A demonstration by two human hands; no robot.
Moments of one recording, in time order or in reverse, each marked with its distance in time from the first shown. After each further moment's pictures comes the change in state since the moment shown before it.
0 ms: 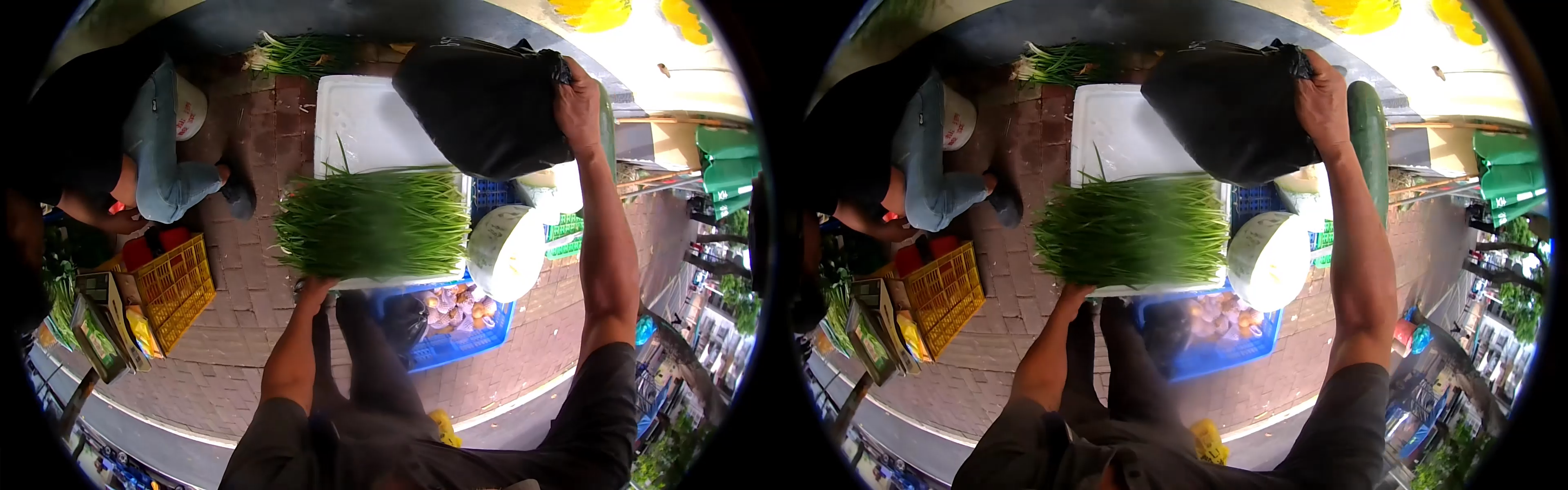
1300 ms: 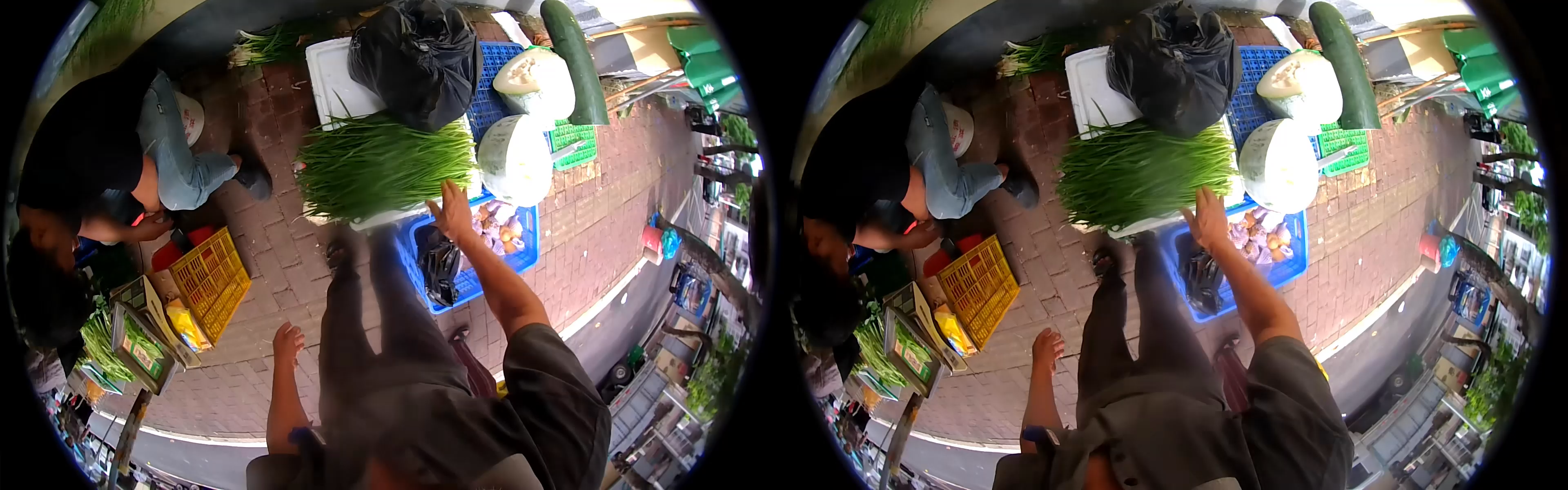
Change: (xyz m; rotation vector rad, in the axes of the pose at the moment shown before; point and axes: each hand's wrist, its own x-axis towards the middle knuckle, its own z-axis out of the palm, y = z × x) left_hand -0.282 -0.049 -0.222 0.044 0.323 -0.315; right_hand -0.443 -0.076 0.169 -0.356 -0.323 0.393
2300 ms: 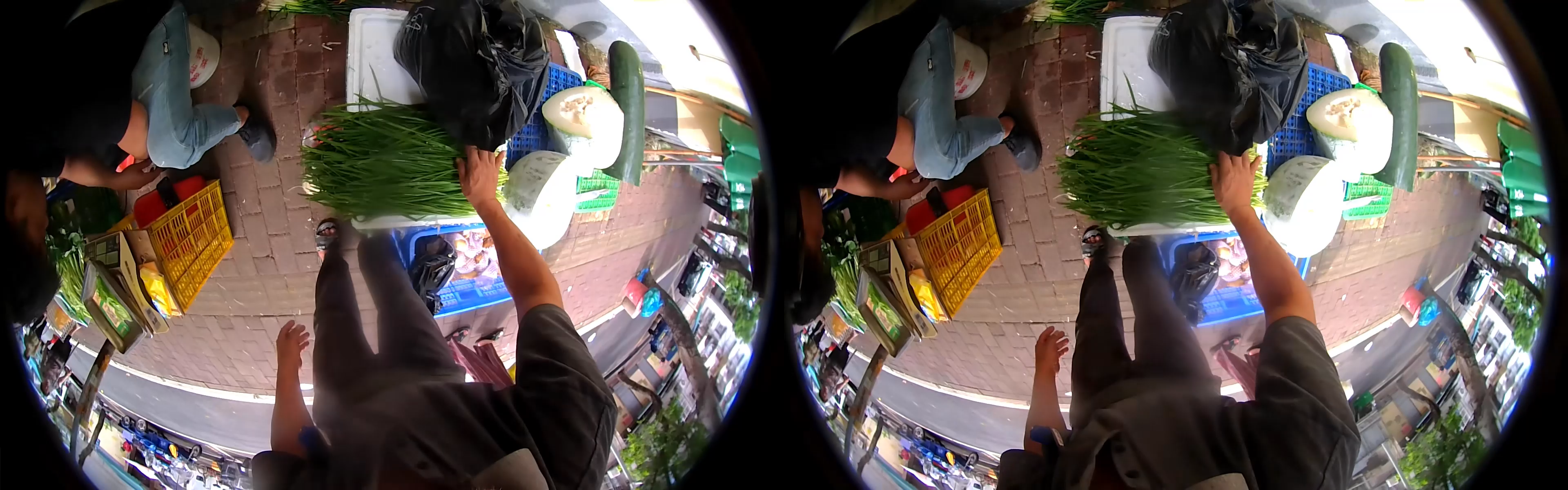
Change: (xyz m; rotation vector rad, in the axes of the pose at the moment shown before) left_hand -0.022 -0.052 0.073 -0.278 0.107 -0.134; right_hand 0.153 0.031 0.019 -0.185 0.035 -0.194
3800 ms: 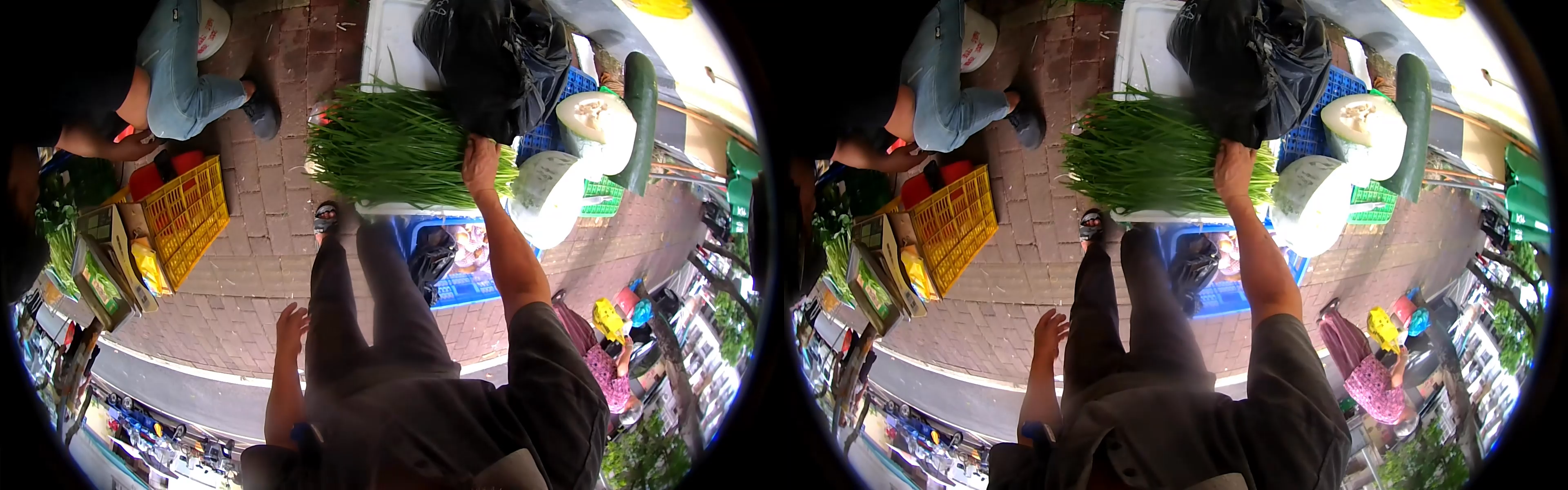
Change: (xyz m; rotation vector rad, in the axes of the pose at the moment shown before) left_hand -0.001 -0.005 0.018 -0.042 -0.053 0.026; right_hand 0.006 -0.011 0.035 0.216 0.140 -0.010
